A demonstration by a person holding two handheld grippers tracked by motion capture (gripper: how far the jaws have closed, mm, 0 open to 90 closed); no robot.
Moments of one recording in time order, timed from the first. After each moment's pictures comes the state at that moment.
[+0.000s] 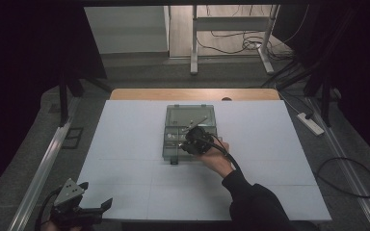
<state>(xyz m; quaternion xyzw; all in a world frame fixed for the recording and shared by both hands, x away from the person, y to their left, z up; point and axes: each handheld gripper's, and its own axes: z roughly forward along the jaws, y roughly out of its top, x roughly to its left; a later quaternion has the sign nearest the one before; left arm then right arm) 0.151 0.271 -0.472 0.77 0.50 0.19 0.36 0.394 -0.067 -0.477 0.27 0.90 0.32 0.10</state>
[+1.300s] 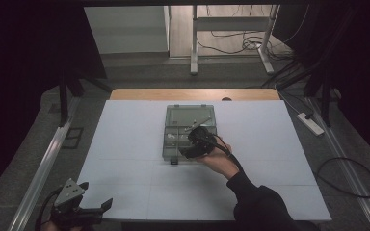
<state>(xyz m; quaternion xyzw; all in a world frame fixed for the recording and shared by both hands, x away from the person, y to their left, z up) 0.151 0.271 -0.472 0.77 0.49 0.18 0.36 0.383 -0.075 -0.463 0.29 0.90 0.32 0.09</state>
